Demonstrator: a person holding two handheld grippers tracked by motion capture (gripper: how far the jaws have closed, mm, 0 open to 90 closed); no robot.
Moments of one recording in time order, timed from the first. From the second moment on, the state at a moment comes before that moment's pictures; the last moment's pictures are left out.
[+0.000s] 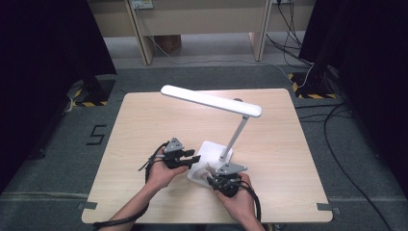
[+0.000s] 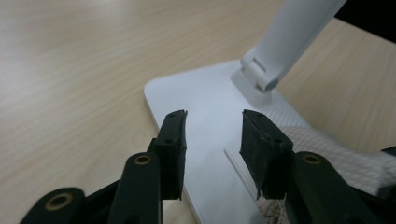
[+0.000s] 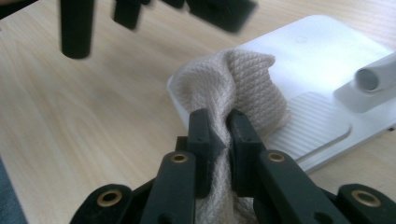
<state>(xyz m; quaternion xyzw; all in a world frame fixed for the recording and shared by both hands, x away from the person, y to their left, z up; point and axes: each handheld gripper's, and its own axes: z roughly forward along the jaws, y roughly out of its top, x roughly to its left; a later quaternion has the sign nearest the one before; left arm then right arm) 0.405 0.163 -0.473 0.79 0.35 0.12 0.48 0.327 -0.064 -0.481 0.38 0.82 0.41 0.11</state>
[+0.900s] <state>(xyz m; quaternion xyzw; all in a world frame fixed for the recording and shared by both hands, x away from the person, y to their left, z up) 0.395 0.158 -0.471 0.84 0.26 0.03 0.48 0.338 -0.068 -0.482 0.38 0.81 0.42 0.12</state>
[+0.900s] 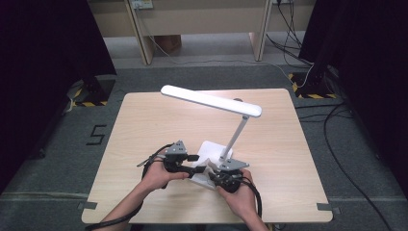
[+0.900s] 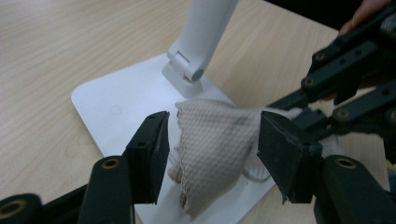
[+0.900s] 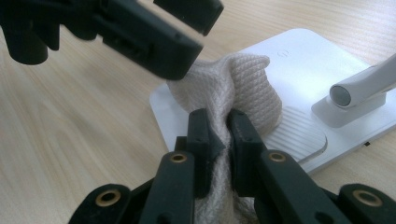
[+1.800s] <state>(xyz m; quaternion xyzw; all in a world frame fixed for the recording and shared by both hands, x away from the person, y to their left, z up) 0.390 0.140 -0.476 0.90 0.11 0.10 0.41 0.342 -0.069 -0.474 0.35 0.82 0.43 0.11</state>
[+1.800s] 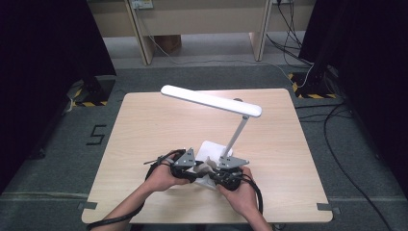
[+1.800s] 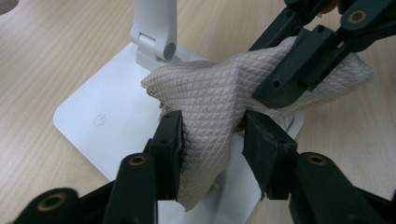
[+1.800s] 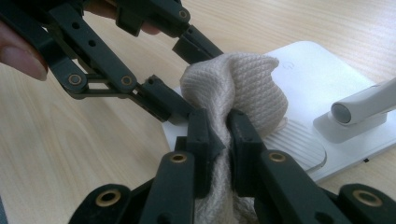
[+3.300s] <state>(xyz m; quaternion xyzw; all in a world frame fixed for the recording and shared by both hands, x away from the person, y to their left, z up) 0.427 0.119 -0.476 0.87 0.22 0.18 0.39 0.369 -0.150 -0.405 0.40 0.70 0.52 0.28</state>
